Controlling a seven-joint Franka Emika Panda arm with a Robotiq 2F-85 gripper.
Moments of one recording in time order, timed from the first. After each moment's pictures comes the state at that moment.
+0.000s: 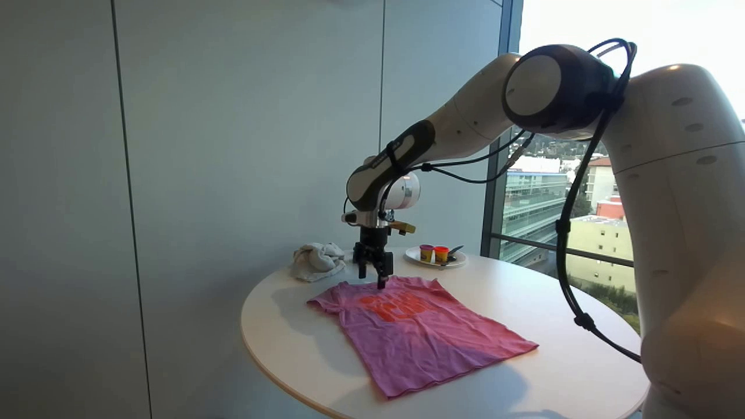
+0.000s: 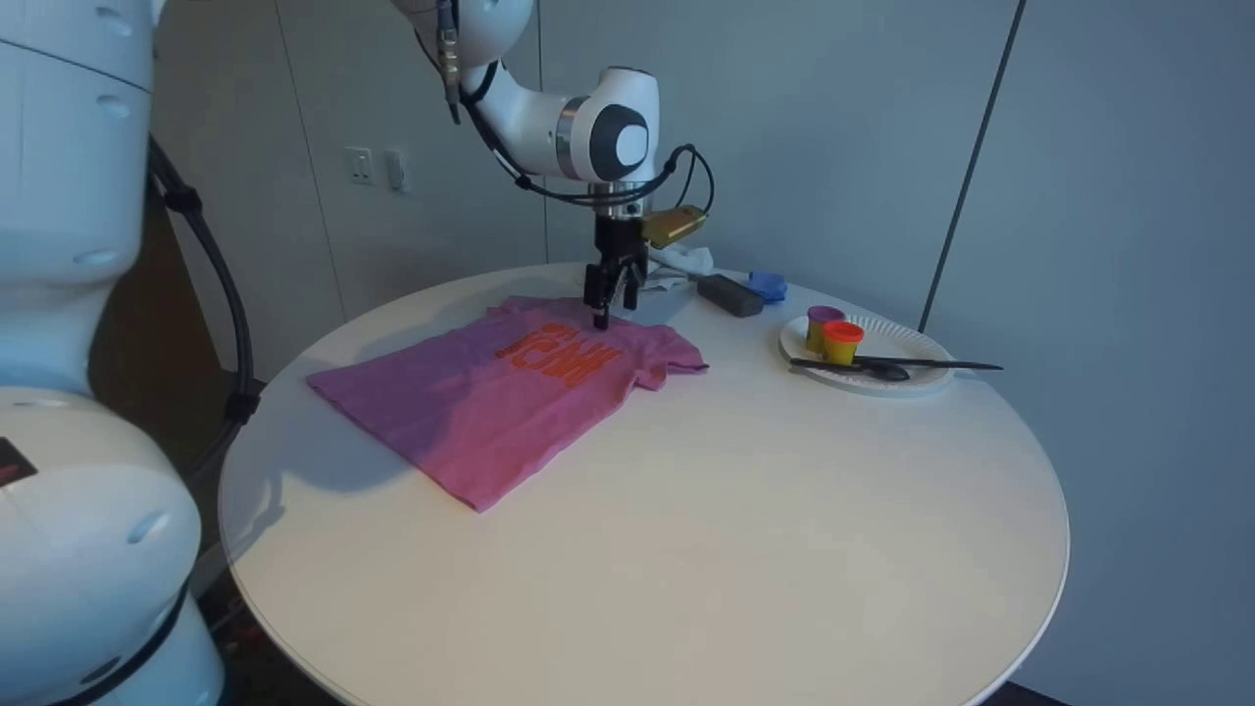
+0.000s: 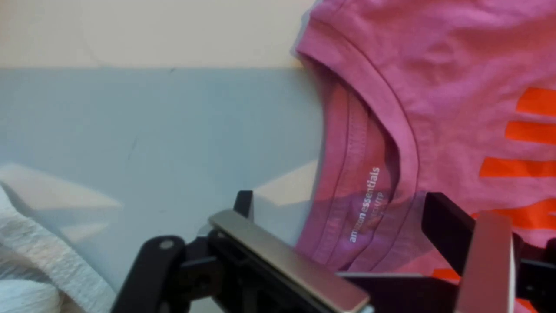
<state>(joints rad) -0.11 0.34 0.00 -1.83 0.00 2.19 -1.59</state>
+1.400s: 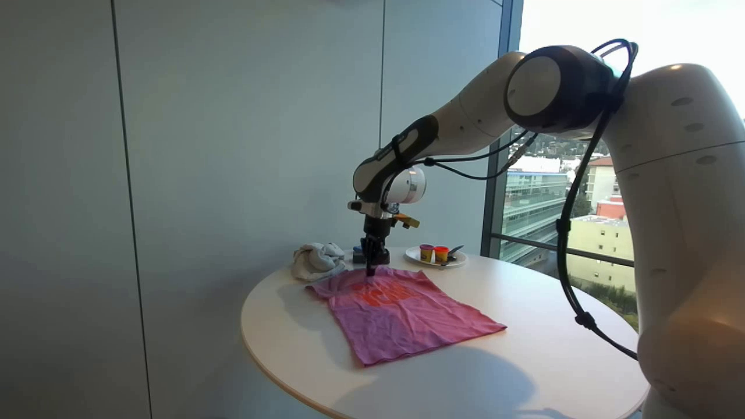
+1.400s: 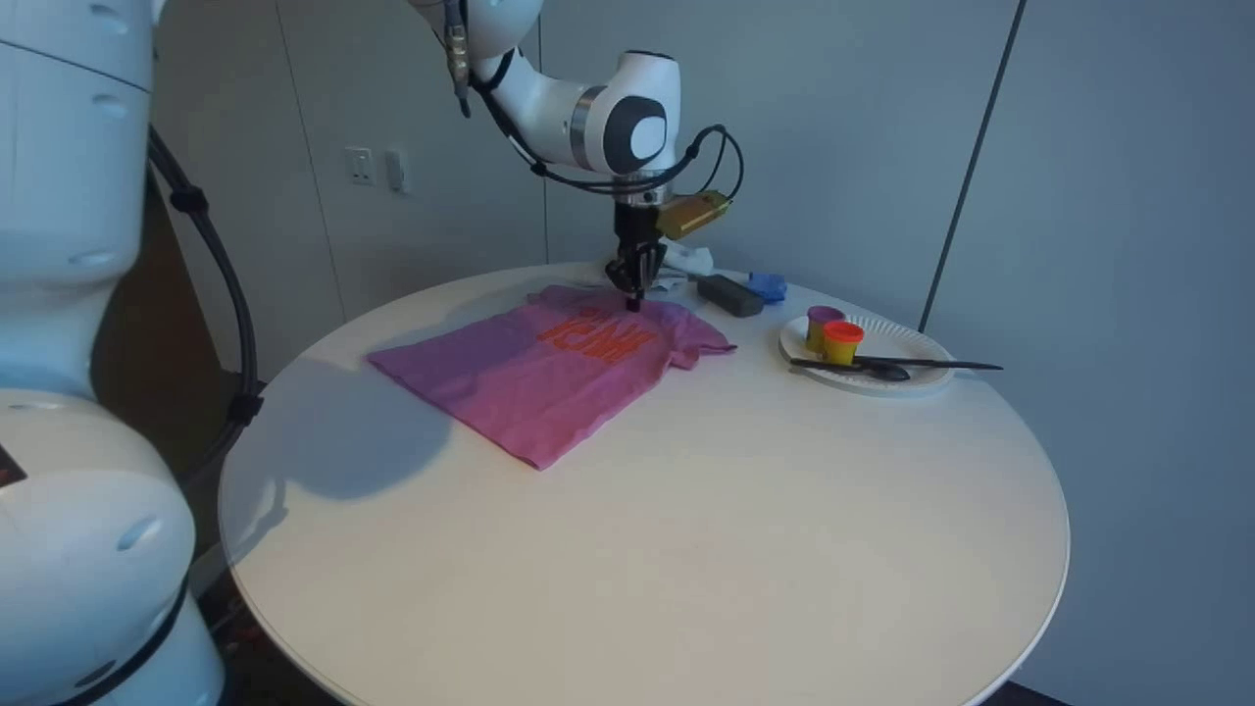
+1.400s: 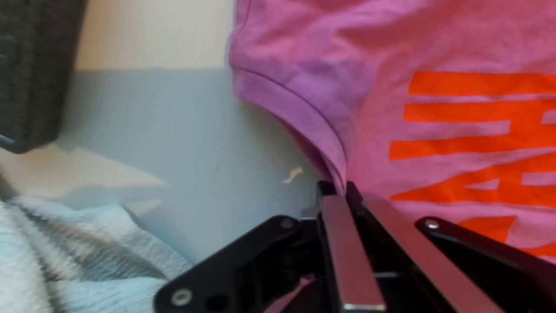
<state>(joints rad) -0.13 0.33 -0.01 -1.81 0.06 2.26 -1.54</state>
